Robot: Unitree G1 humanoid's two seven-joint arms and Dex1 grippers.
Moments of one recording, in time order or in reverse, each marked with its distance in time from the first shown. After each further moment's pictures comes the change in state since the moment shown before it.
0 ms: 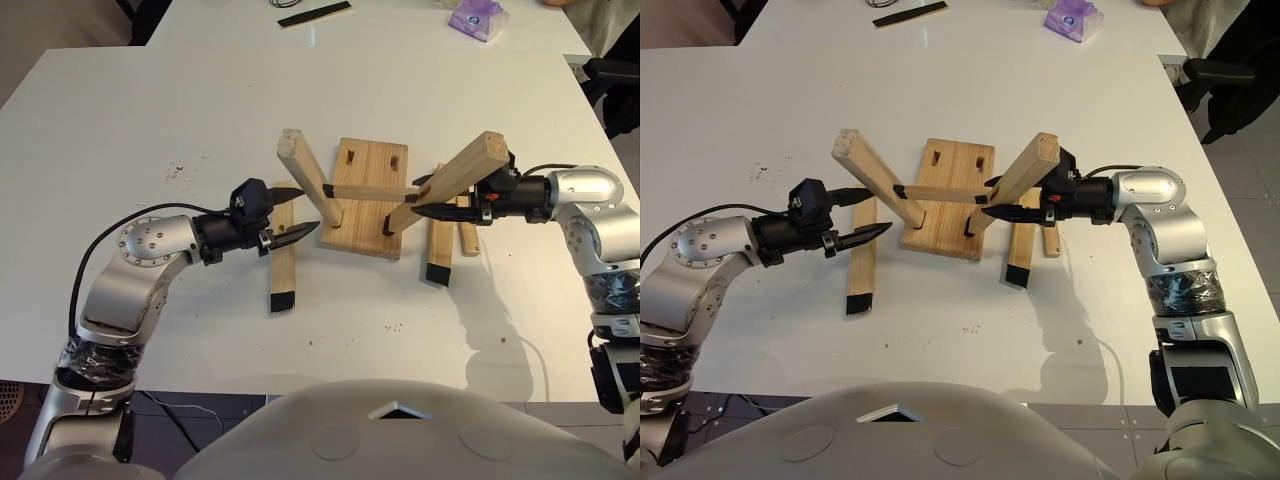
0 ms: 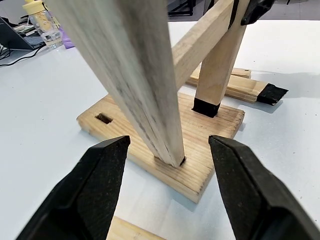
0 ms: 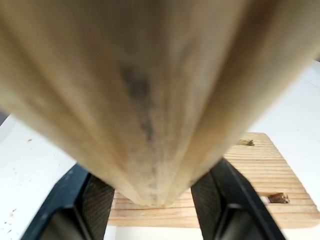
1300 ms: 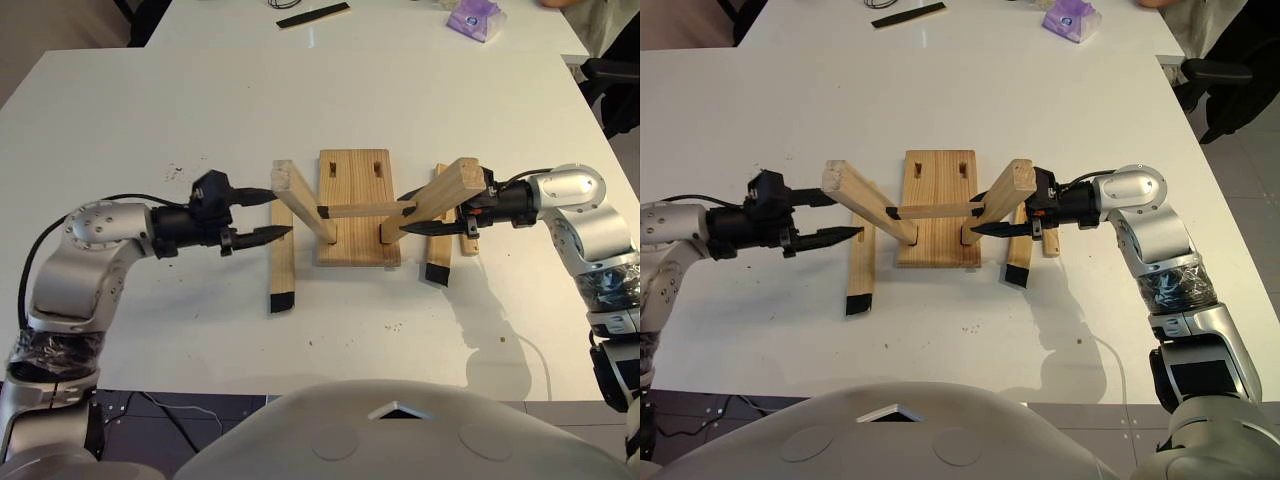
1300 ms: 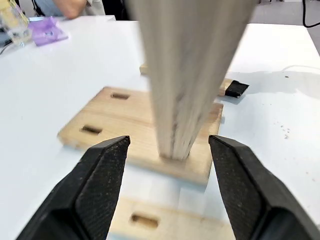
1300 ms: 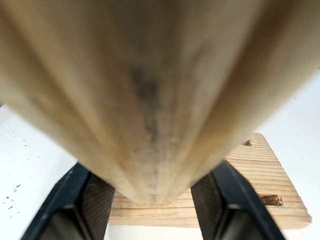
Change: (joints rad) left arm -0.050 0.134 0.141 0.177 -0.141 0.011 -0.244; right arm -0.028 -0.016 0.113 0.042 -0.032 -0.142 0.021
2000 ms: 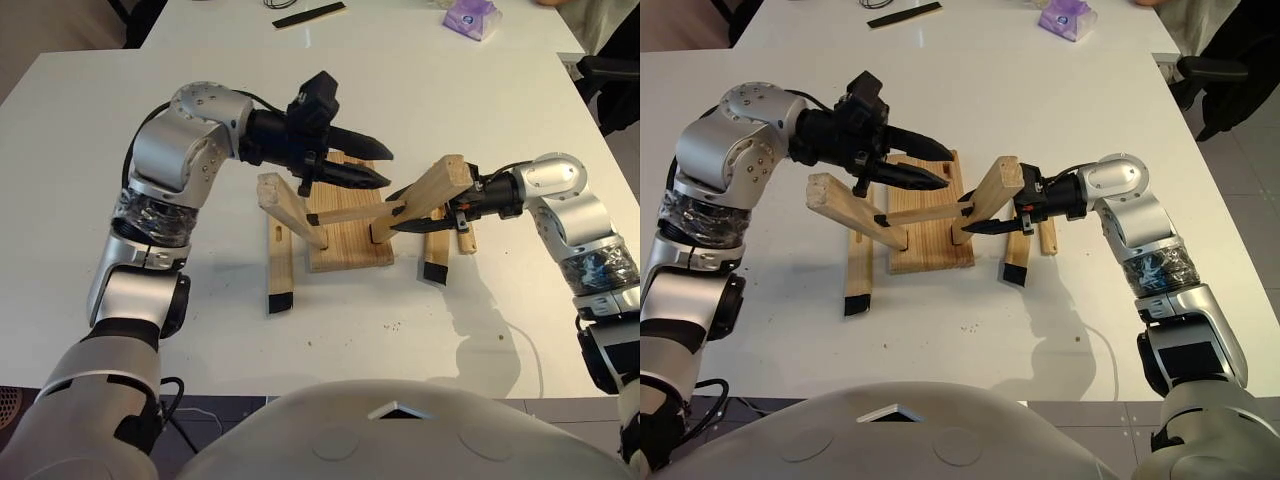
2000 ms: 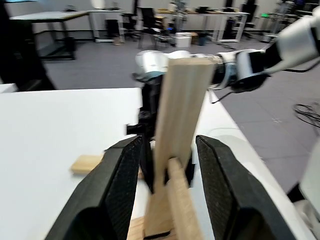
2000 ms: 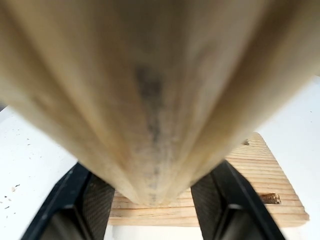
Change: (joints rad) left arm -0.702 -0.320 -0.330 0.292 -0.037 0.178 -0.297; right arm -0.114 0.045 0.079 0.116 0.002 -0.066 0.050
